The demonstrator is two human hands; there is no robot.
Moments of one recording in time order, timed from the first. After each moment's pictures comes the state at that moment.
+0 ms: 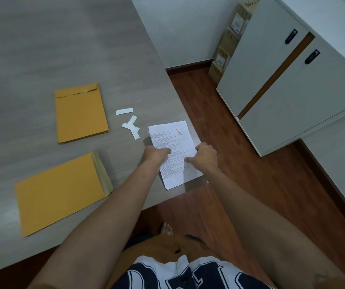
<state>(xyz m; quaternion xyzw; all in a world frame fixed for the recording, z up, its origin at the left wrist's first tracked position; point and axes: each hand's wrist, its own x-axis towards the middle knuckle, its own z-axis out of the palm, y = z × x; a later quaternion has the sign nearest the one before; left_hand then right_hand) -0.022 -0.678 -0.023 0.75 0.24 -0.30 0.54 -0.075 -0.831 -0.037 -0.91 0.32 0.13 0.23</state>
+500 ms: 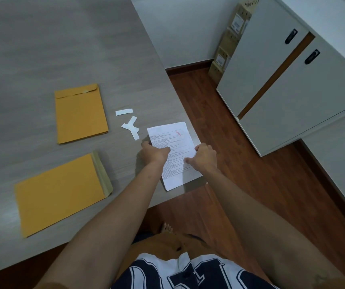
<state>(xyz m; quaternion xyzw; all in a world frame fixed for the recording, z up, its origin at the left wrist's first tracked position) -0.026 -0.685 -0.011 0.79 0.26 -0.21 0.51 -0.075 -0.832 -0.041 -0.92 0.31 0.13 0.22</state>
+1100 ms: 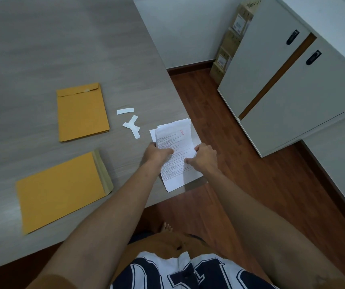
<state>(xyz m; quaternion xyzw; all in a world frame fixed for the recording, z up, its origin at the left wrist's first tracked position) -0.024 -0.680 -0.033 0.76 0.22 -0.30 0.54 -0.078 -0.835 -0.042 -0.92 0.30 0.12 0.23</state>
